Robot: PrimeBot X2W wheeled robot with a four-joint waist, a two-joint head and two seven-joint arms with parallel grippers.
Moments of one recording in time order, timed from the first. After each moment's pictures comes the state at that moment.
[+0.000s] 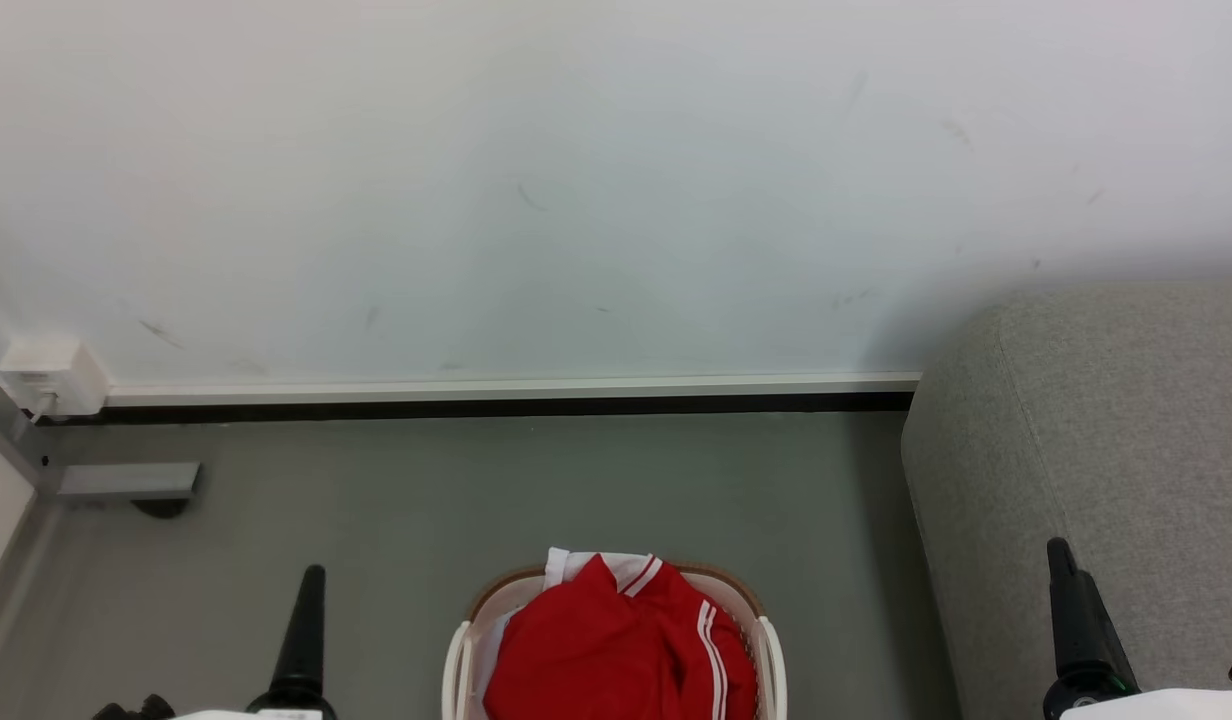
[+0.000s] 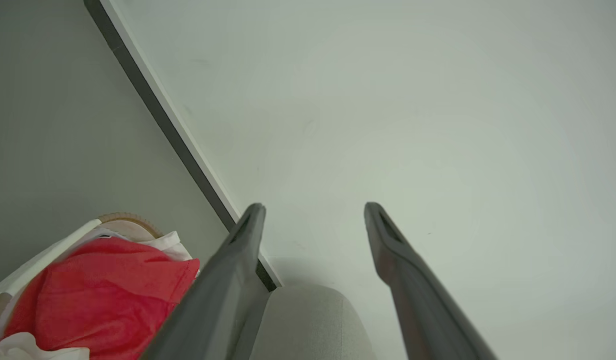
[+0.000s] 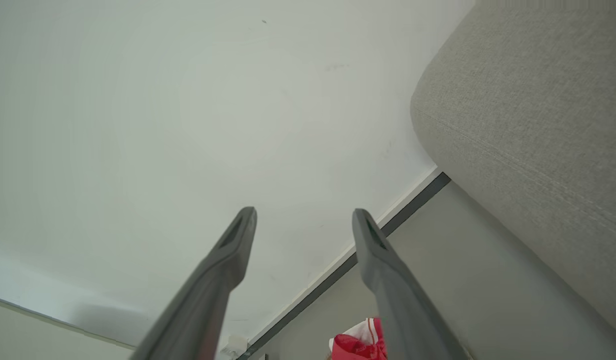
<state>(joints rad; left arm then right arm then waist) -0.04 0.04 0.04 0.25 -1.26 -0.11 -0.05 -0.03 -0.03 0.01 0.19 1.11 0.13 -0.05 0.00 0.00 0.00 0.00</state>
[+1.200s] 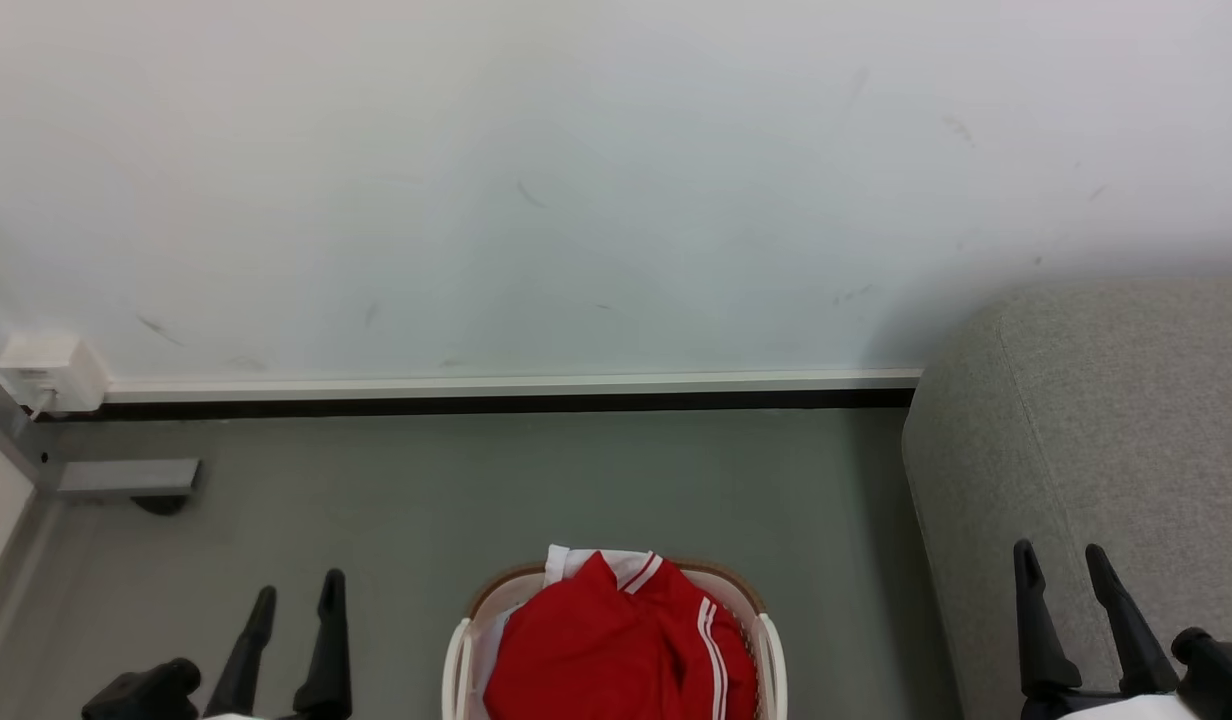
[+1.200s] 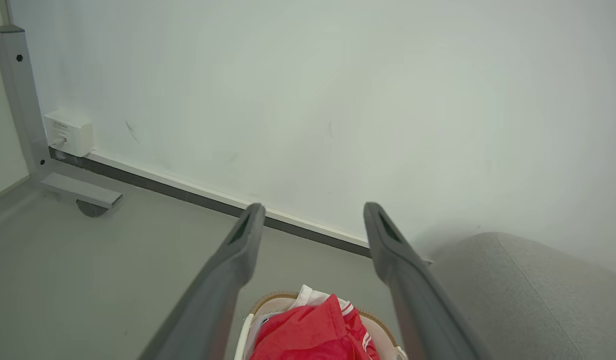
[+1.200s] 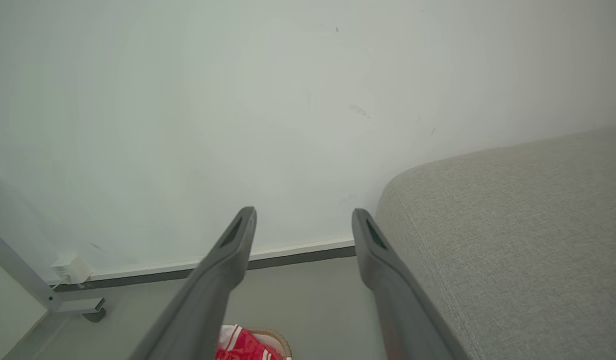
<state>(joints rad) 0.01 0.07 0.04 0.17 -0.45 -0.09 -0.16 -0.03 -0.04 0.00 0.17 0.39 0.13 -0.16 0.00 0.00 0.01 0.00</state>
